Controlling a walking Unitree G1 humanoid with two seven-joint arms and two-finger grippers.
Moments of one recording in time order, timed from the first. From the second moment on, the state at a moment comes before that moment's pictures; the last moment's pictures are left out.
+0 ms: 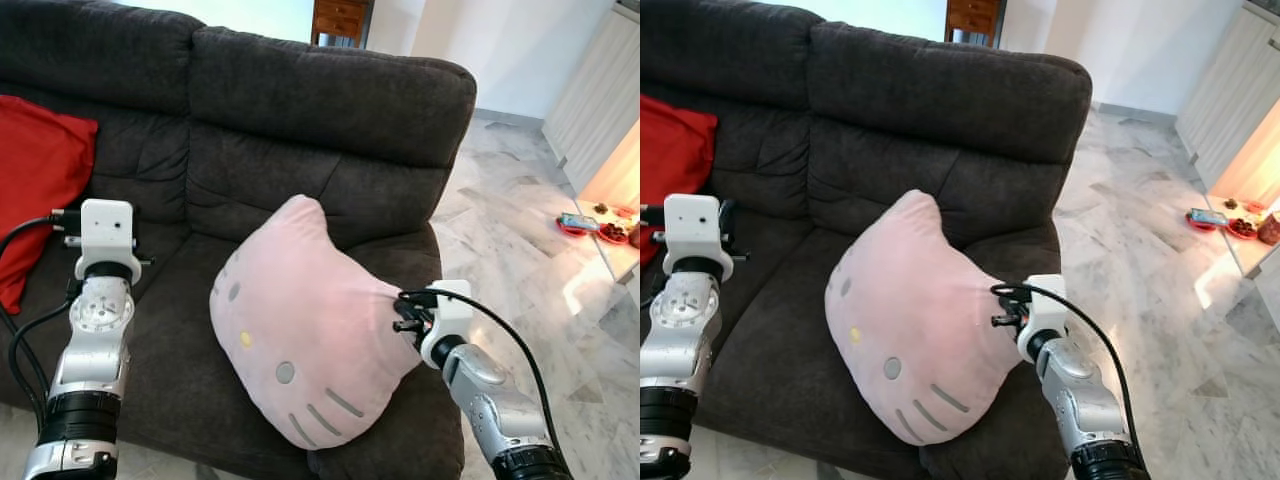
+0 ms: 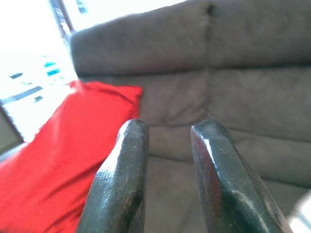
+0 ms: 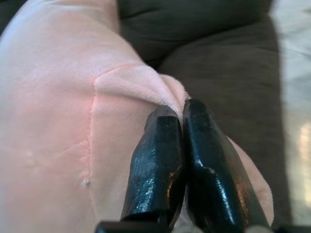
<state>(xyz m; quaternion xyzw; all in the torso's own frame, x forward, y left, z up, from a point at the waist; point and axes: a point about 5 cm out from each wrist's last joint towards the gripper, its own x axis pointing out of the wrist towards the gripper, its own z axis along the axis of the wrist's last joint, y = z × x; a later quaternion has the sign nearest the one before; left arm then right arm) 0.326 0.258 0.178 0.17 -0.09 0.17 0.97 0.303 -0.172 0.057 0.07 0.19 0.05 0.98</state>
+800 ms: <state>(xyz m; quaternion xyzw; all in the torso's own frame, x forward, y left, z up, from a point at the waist) 0.308 0.279 0.166 0.19 -0.06 0.25 0.95 0.281 -0.224 0.047 0.06 0.19 -0.12 0.97</state>
